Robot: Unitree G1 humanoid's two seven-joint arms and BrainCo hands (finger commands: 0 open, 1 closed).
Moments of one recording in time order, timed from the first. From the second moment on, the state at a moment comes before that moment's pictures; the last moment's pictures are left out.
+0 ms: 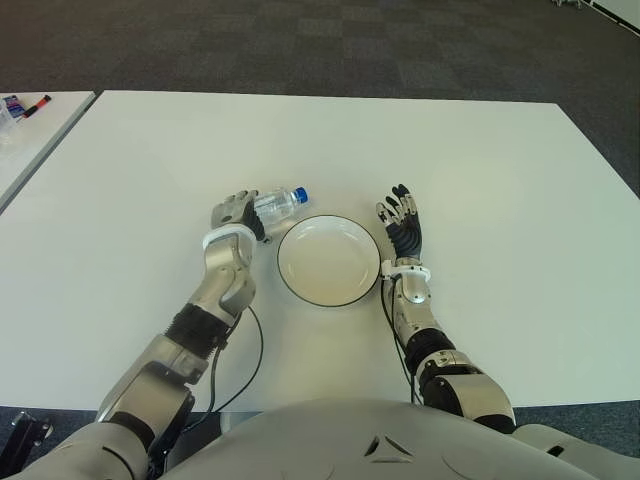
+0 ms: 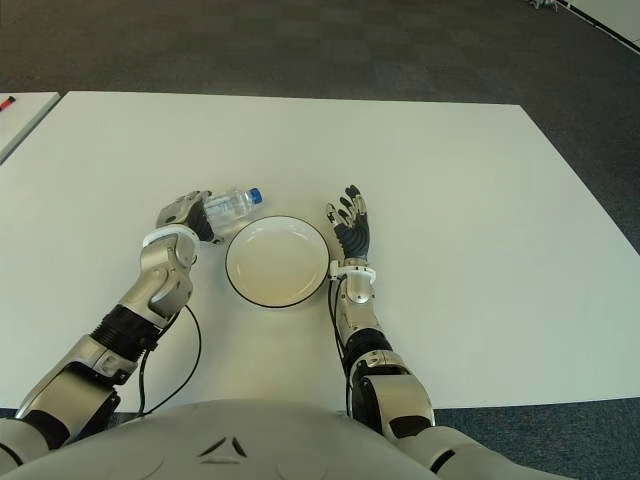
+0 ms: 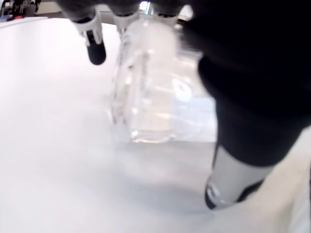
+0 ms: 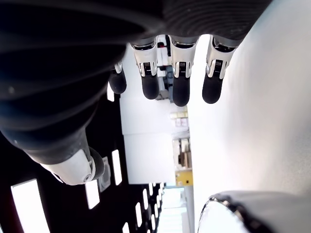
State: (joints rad) left arm -0.28 0.27 -0.49 0.15 0.94 0.79 -0.21; right arm -0.29 0.07 -0.06 0.96 0.00 -0.68 -0.18
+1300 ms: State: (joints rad) left arm -0.29 0.20 -0.57 -0.03 1.05 0.98 -0.28; right arm -0.30 0.07 -0.06 0.96 0.00 -0.67 -0.17
